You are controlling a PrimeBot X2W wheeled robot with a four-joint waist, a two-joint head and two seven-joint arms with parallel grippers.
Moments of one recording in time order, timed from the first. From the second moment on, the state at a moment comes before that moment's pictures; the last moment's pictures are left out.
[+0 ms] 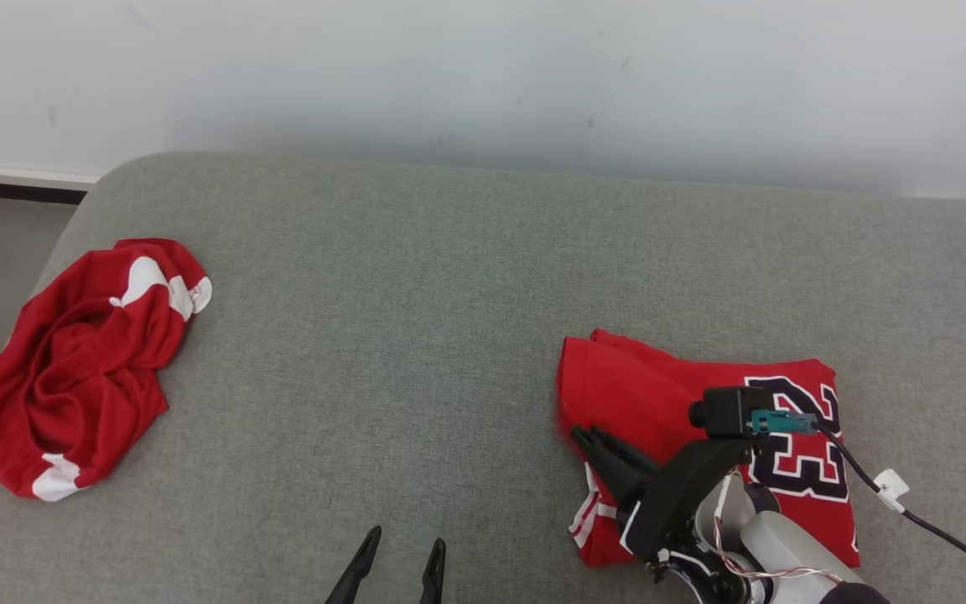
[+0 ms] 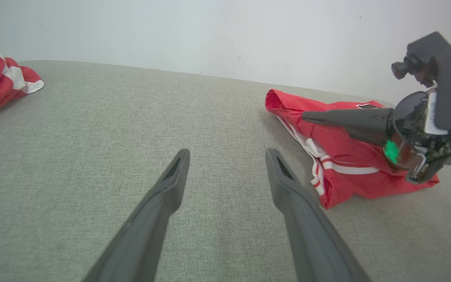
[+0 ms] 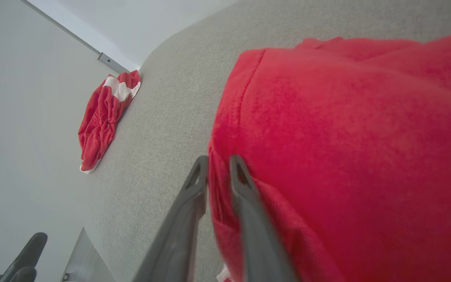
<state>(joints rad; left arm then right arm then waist) -0.04 0.14 -0.53 -0.01 -0.30 0.22 -0.26 -0.46 -0.26 0.74 0.45 0.98 0.13 0.13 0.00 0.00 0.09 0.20</state>
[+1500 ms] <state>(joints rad) 0.09 0.09 -0.24 -0.13 -0.19 0.17 -0.26 -0.05 -0.34 0.27 0.06 0.30 0.13 -0.26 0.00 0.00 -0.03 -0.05</state>
